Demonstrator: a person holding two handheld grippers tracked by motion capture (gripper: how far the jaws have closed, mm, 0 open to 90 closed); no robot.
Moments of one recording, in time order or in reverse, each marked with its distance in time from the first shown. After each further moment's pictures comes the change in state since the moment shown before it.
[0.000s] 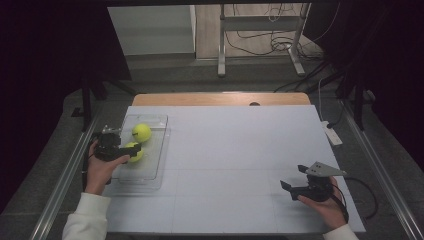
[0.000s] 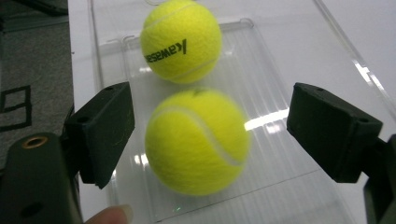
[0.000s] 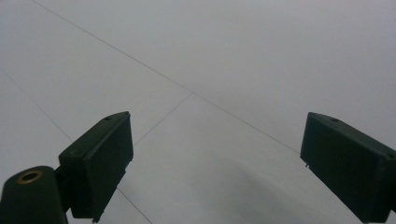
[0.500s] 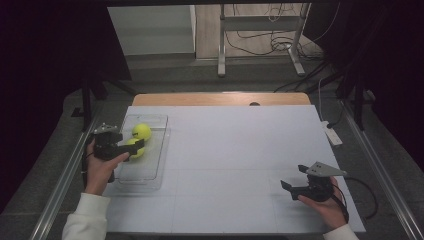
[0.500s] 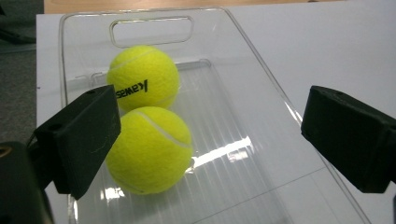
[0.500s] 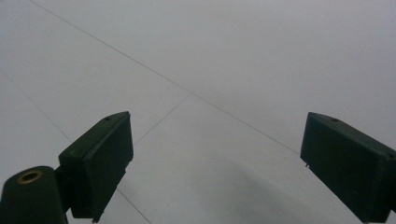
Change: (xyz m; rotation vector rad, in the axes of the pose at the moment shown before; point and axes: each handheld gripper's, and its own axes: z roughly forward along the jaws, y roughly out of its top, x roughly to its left) left arm -0.005 0.004 -0.014 -0.133 -0.139 -0.029; right arm -0.001 0.000 -0.001 -0.003 -0.004 0.000
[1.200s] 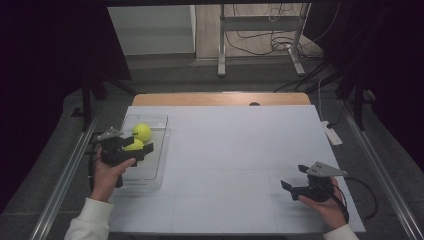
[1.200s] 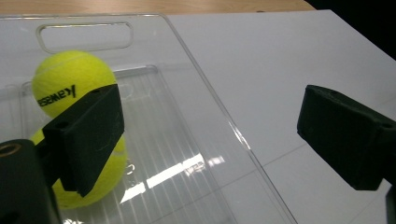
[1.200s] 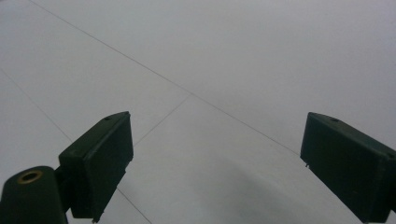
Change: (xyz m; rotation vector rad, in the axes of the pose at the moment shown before) left arm -0.029 -0.010 -0.003 -0.046 -0.139 0.022; right arm 0.000 0.000 -0.001 -0.002 -0.001 -0.003
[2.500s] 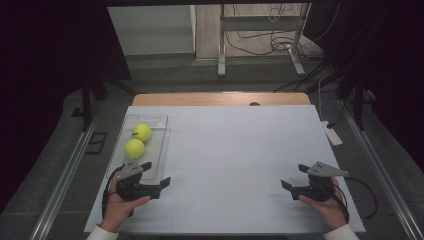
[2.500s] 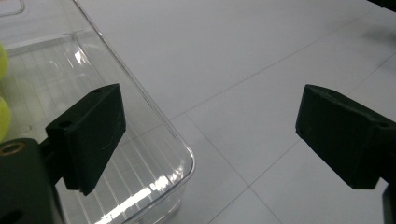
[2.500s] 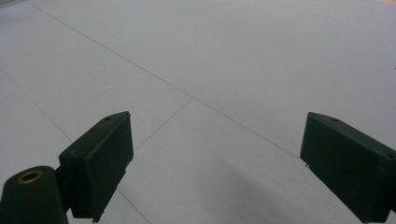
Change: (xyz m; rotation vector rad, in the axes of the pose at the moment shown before) left arm -0.062 -0.066 -0.003 0.004 -0.067 0.209; right arm 0.000 0.001 -0.001 -0.018 0.008 0.005
